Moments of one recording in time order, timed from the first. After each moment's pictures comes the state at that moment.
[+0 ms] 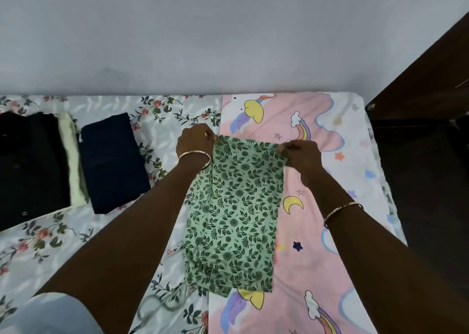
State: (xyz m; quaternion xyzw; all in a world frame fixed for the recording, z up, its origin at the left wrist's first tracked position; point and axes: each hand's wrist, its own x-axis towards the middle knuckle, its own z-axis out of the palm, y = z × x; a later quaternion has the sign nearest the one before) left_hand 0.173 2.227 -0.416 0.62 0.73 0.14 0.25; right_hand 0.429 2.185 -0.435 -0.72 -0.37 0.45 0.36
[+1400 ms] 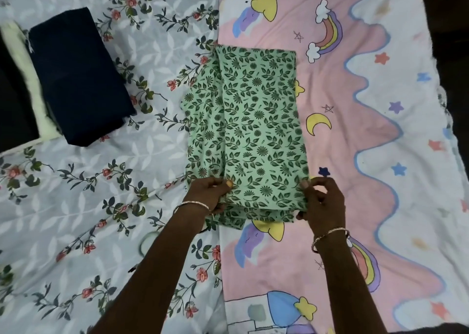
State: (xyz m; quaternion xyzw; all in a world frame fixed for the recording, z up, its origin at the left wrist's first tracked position) left_hand 0.152 1.979 -0.570 0.26 0.71 0.14 0.64; right_hand 0.382 1.913 -0.577 -0.80 -0.23 0.40 0.38
